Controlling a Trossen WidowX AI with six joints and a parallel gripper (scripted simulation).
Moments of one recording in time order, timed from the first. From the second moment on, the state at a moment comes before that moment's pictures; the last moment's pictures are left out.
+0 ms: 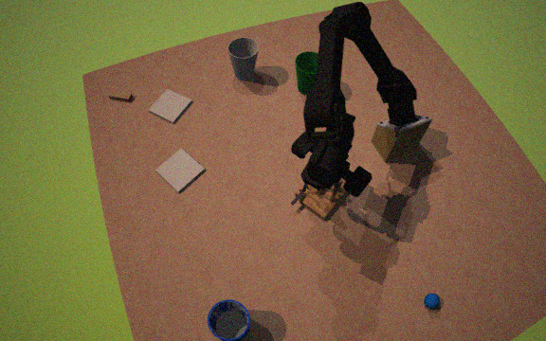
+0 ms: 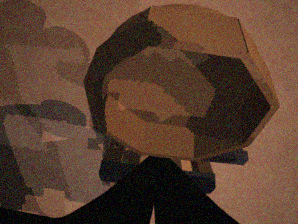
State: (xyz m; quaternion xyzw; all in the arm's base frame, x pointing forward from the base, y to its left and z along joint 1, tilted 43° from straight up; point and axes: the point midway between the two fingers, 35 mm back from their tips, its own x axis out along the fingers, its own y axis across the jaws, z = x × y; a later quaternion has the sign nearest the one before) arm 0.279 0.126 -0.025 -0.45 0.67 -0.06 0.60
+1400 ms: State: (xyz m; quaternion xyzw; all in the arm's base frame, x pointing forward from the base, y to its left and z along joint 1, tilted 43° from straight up) arm 0.310 0.102 -0.072 -0.45 0.66 -0.06 0.60
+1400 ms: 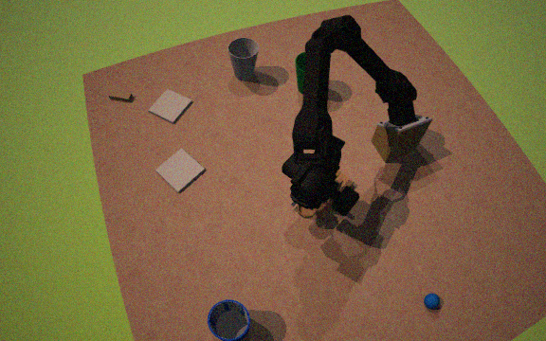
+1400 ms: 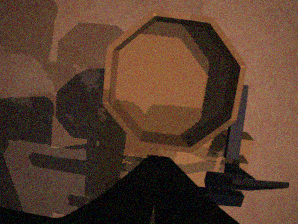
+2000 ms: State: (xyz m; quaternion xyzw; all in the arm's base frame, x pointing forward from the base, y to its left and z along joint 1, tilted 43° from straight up) arm 0.317 0.091 -0.087 -0.45 0.66 -0.06 0.60
